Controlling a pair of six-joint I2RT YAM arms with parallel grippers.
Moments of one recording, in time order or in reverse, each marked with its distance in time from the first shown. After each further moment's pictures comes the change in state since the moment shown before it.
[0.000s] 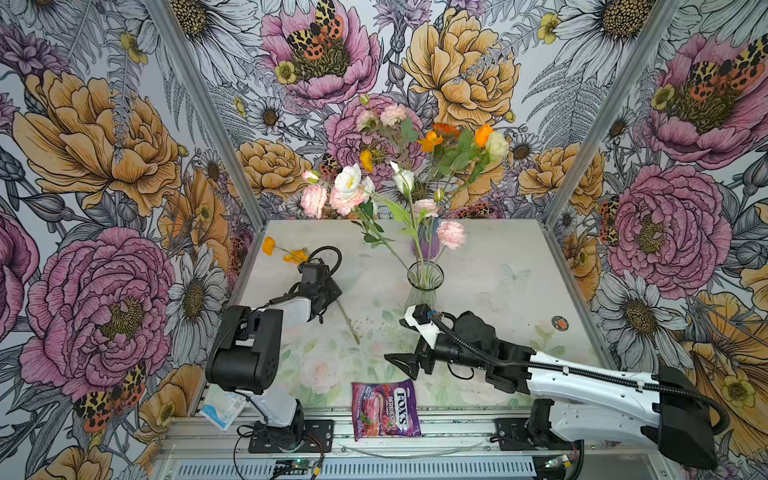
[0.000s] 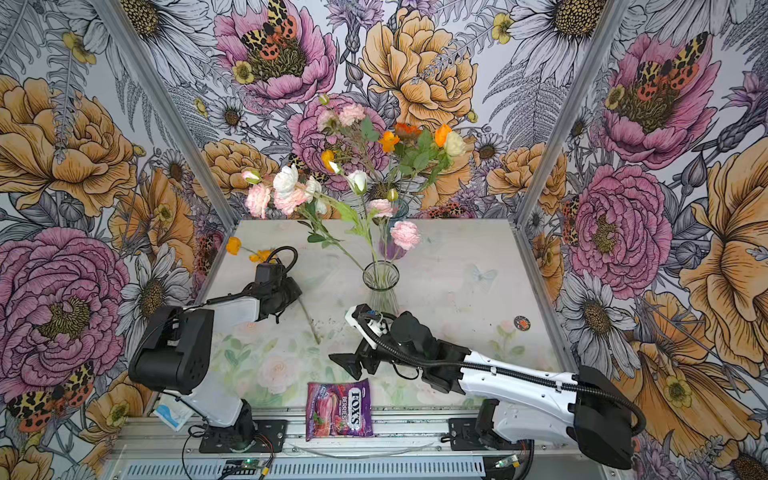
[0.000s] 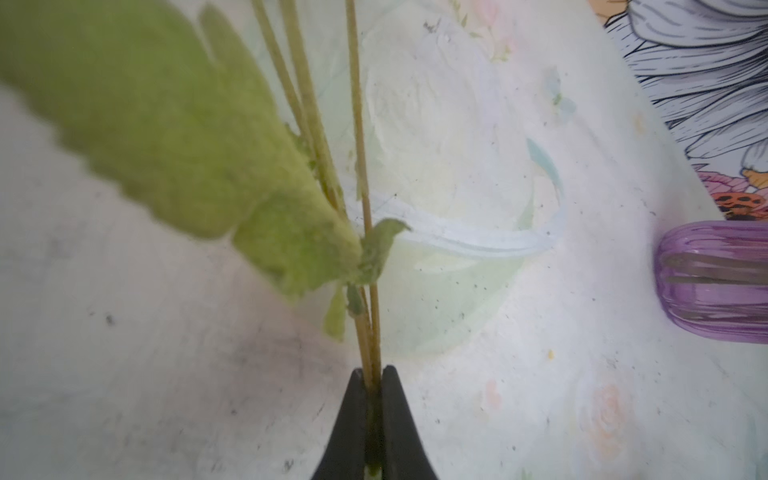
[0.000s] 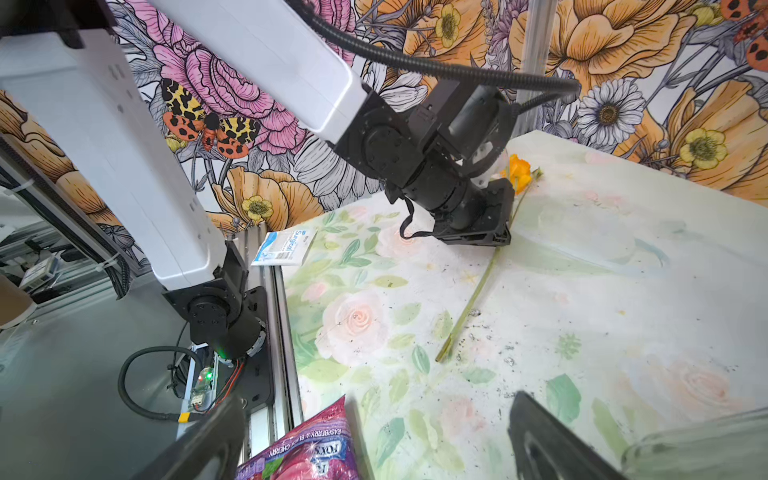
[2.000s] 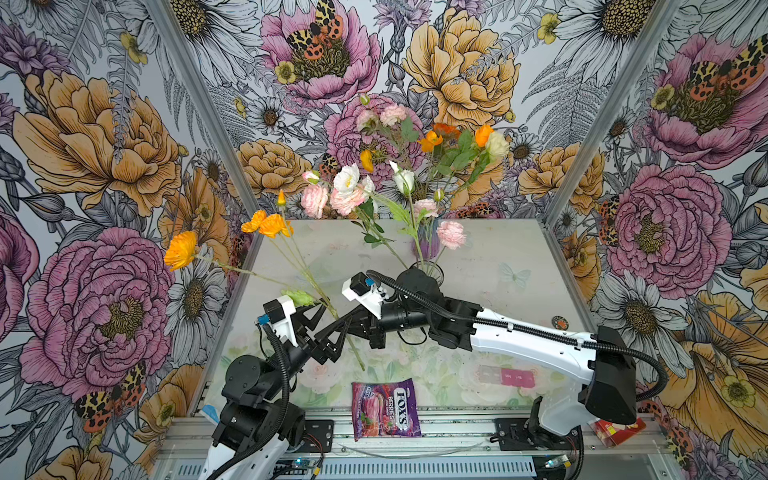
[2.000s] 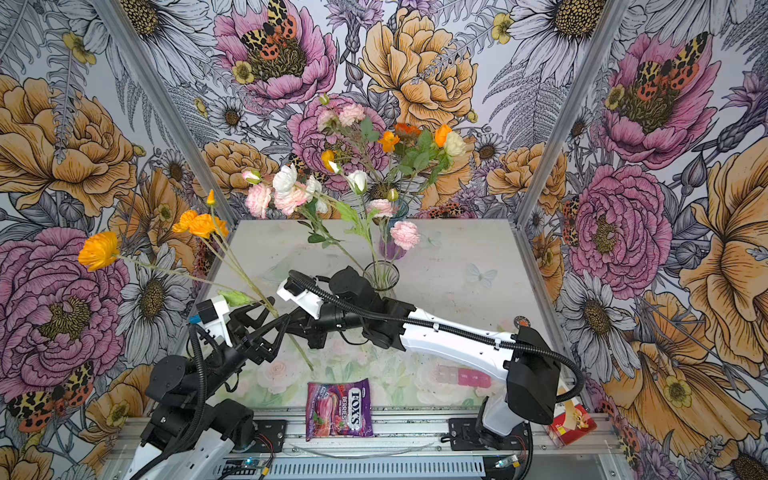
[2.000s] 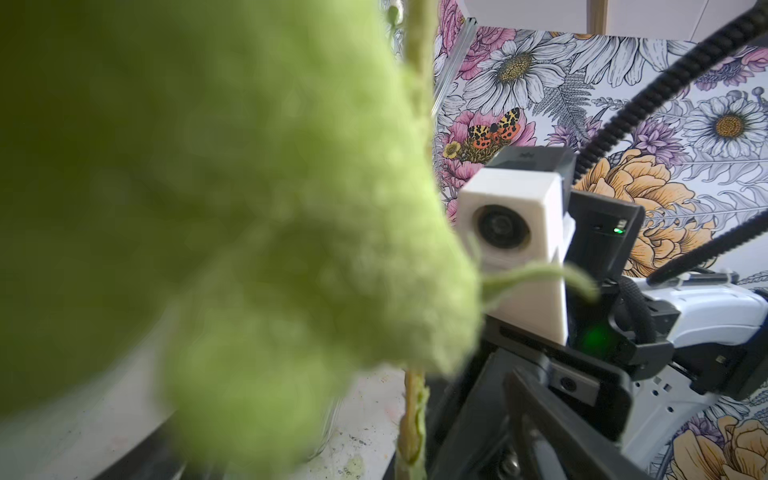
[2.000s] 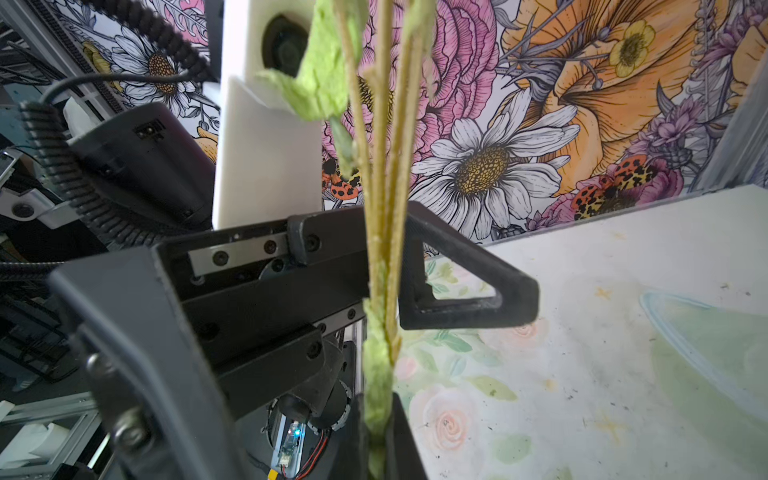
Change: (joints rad) left arm -0.251 -1.399 -0.315 -0.071 0.327 0.209; right arm 0.005 0.431 0.638 -0.203 -0.342 -0.052
